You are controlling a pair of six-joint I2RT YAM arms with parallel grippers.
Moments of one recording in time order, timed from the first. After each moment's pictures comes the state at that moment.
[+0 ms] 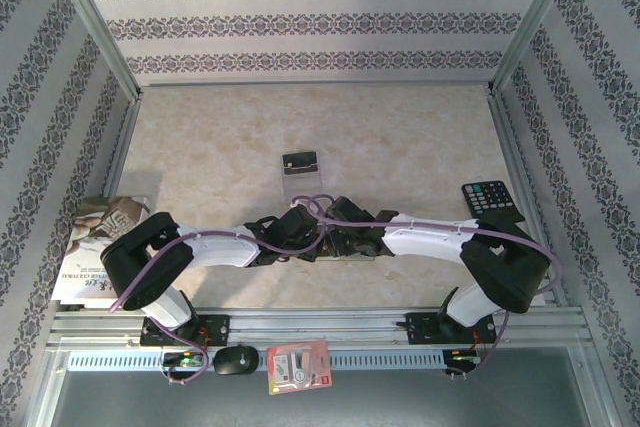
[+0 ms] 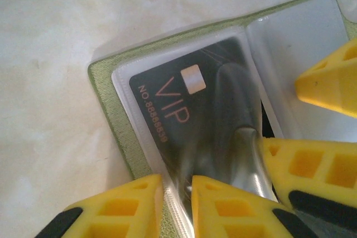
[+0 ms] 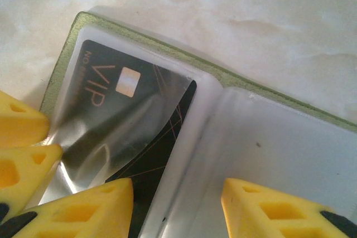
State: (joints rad) left arm -0.90 1.59 0.68 -0.01 0.00 -0.63; right arm 0.89 1.53 0.74 -0.35 0.11 0.52
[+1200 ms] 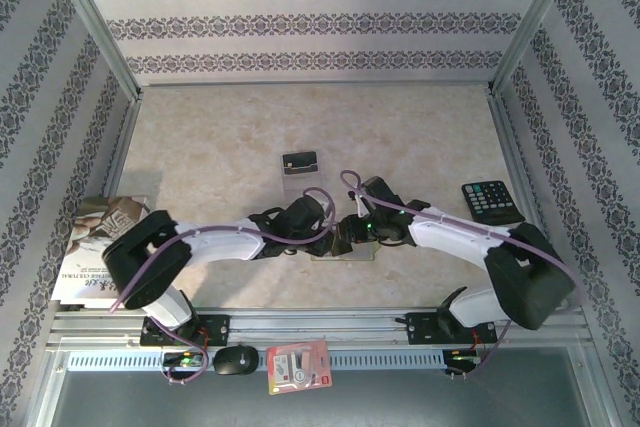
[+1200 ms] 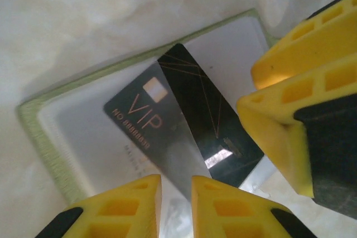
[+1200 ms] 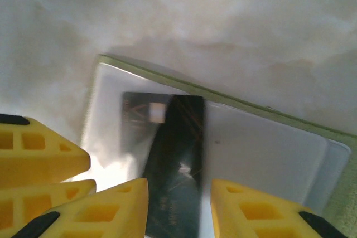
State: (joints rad) left arm -0.90 1.63 0.79 -0.06 0.10 -0.59; right arm 0.65 1.42 0.68 -0.32 -0.23 0.51
